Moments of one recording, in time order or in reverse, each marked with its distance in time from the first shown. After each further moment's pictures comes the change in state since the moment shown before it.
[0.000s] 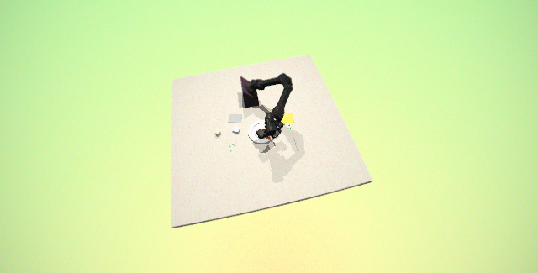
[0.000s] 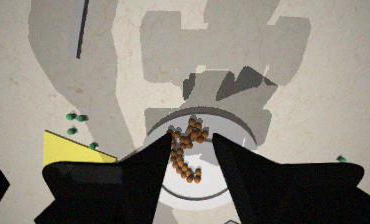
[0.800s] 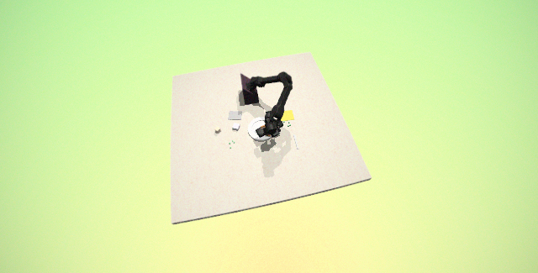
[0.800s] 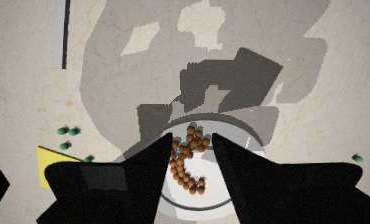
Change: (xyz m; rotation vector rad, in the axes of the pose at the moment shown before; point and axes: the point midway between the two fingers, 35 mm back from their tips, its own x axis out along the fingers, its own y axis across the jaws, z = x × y) arm 0.014 -0.002 0.004 0.065 -0.005 -0.002
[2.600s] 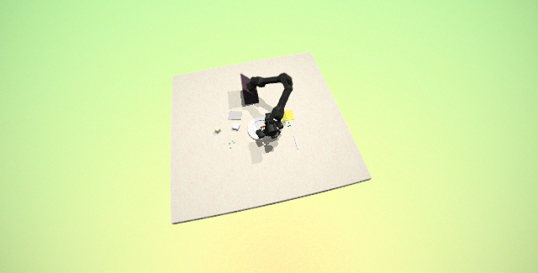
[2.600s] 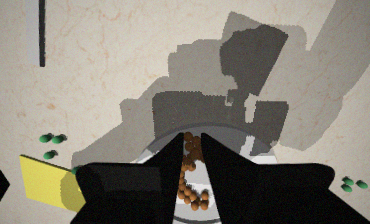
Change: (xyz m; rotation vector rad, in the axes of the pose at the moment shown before) arm 0.021 0.001 -0.002 0.008 0.005 0.003
